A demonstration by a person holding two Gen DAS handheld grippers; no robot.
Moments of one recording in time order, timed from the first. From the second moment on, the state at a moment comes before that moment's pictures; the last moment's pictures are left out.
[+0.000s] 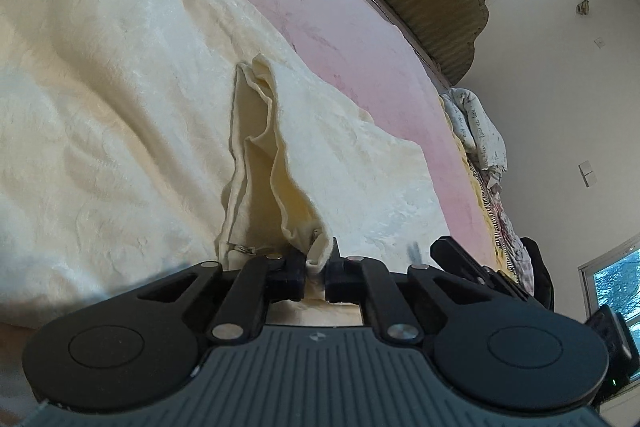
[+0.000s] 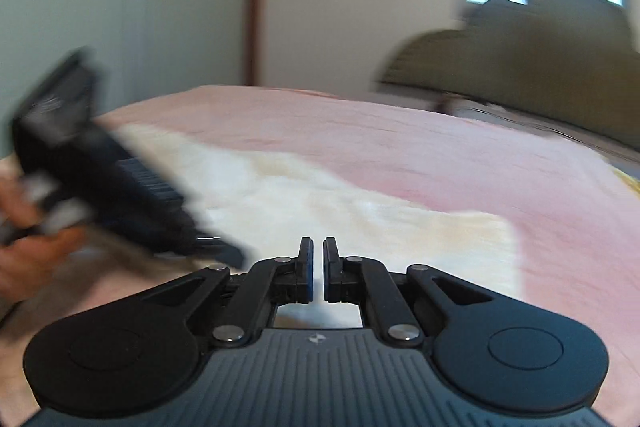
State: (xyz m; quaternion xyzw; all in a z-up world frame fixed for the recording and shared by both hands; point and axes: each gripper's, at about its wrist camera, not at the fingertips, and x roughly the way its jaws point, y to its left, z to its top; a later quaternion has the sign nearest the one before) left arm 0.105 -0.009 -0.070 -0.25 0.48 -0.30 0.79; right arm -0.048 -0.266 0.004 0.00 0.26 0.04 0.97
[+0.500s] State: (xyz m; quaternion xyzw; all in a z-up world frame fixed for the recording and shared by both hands) left arm 0.108 -0.009 -0.074 -0.26 0.49 -0.30 0.78; right arm 0.001 -0.296 -0.028 0.01 0.35 0.01 0.94
